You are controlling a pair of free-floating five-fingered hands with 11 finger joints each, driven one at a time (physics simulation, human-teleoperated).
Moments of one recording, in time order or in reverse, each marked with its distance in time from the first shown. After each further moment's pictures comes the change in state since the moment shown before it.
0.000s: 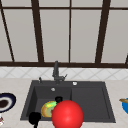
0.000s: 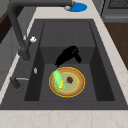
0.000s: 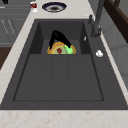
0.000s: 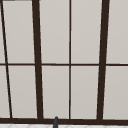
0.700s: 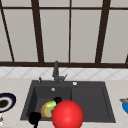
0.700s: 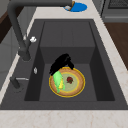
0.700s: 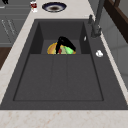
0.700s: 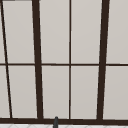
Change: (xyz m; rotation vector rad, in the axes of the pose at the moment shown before) left hand 0.000 0.000 0.000 0.000 0.000 0.000; right hand 0.002 0.024 -0.068 -0.001 -0.134 0.012
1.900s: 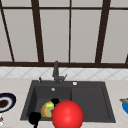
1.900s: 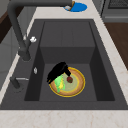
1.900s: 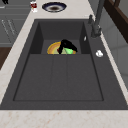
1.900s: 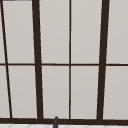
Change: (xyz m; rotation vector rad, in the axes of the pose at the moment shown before) left hand 0.000 0.000 0.000 0.000 0.000 0.000; right hand 0.018 0.029 -0.045 -0.049 -0.089 0.024
